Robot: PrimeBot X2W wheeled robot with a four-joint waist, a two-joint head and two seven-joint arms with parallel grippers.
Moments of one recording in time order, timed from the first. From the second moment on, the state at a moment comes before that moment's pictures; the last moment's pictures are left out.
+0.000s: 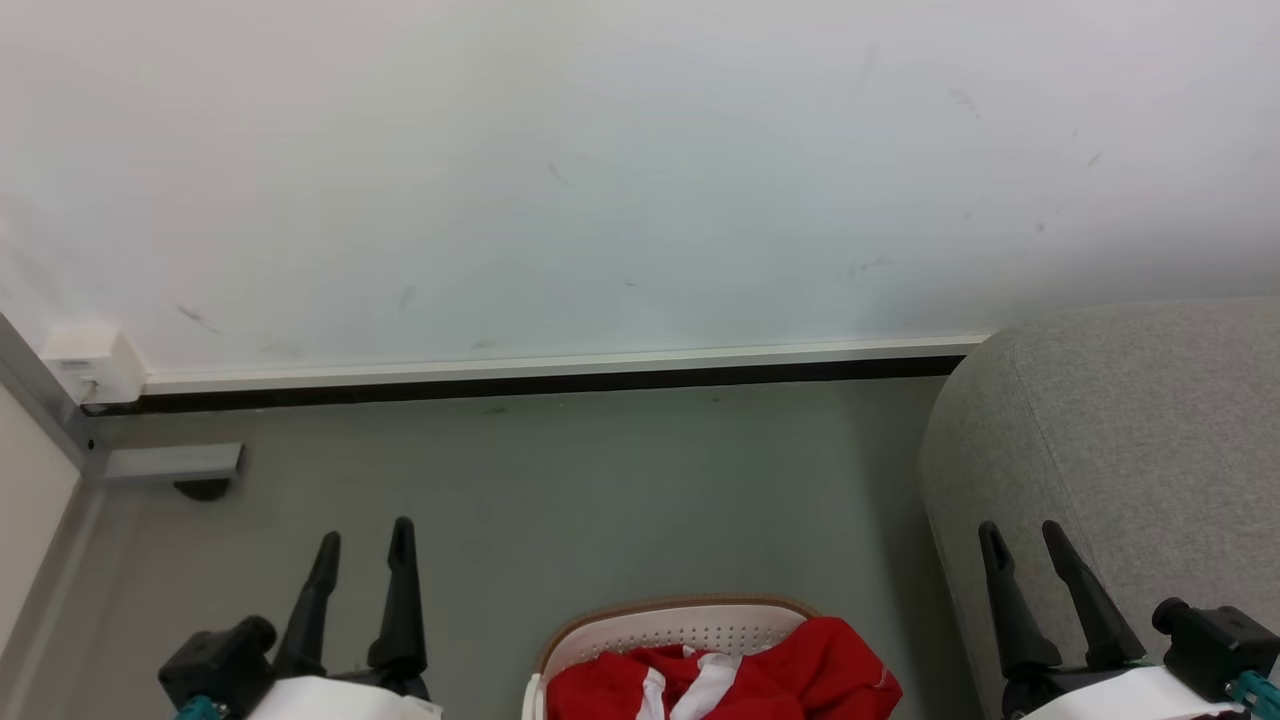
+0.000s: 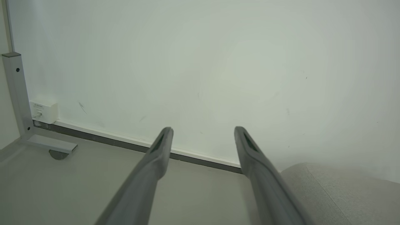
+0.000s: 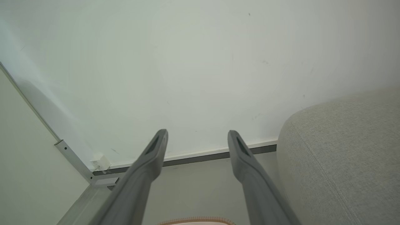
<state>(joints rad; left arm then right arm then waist) -0.03 0.04 -0.05 0.08 -0.39 -0.01 -0.18 -0.10 -0.14 0.20 0.22 0.60 0.13 -0.18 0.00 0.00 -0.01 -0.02</state>
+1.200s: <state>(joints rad) -0.02 0.05 -0.09 0.08 -0.18 0.02 -0.26 -0.10 -0.15 0.25 0.23 0.38 0.13 -0.25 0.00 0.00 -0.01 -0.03</state>
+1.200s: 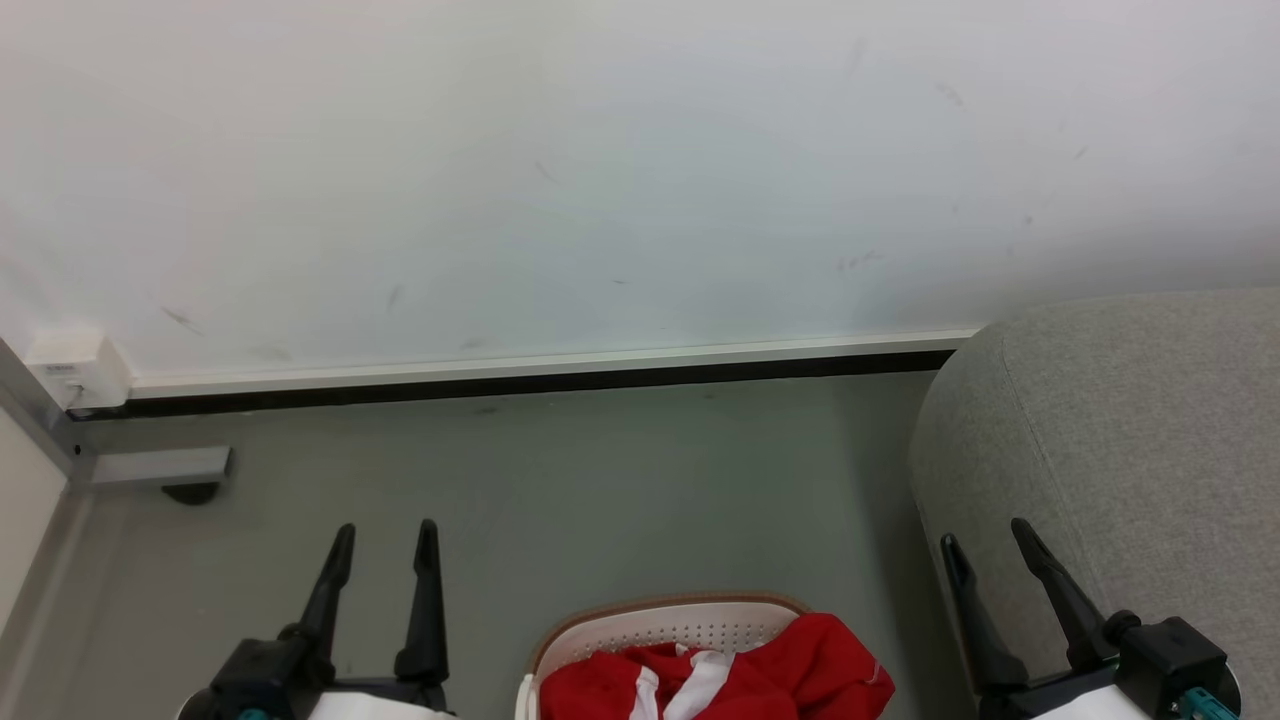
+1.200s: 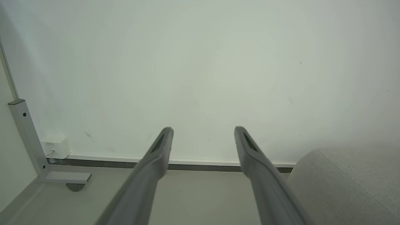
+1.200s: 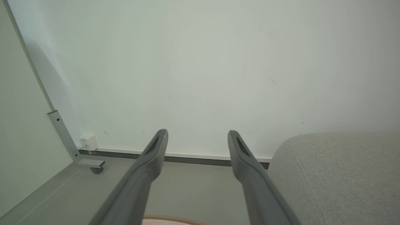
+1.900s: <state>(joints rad) -0.02 0.05 -0.08 0.09 -0.15 0.01 -0.26 -0.10 -0.14 0.25 0.22 0.36 0.13 -0.26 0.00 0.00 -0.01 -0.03</state>
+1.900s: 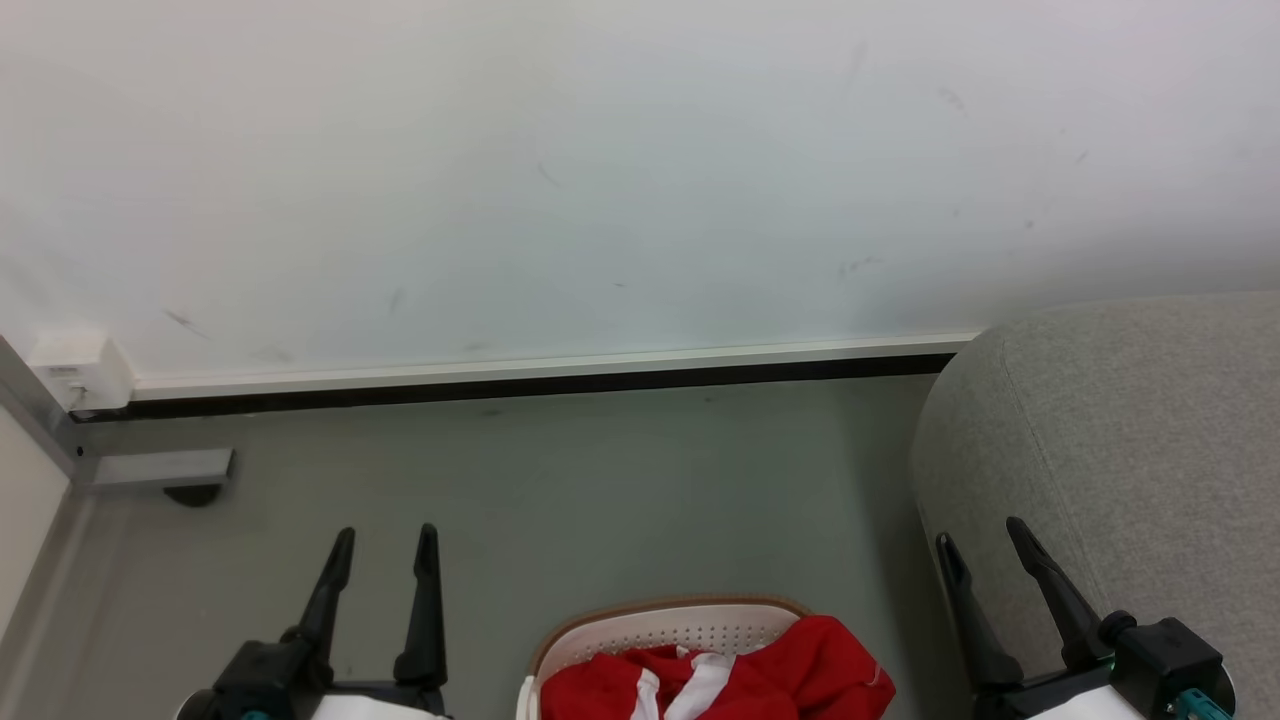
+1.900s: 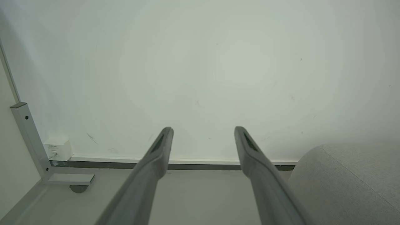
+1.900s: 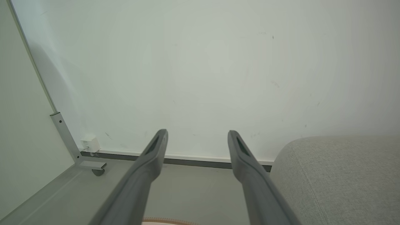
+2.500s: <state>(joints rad) -0.05 0.05 -0.11 0.15 -0.16 -0.01 -0.26 -0.12 -0.14 0.23 0.21 0.37 0.13 -0.26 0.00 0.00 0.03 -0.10</state>
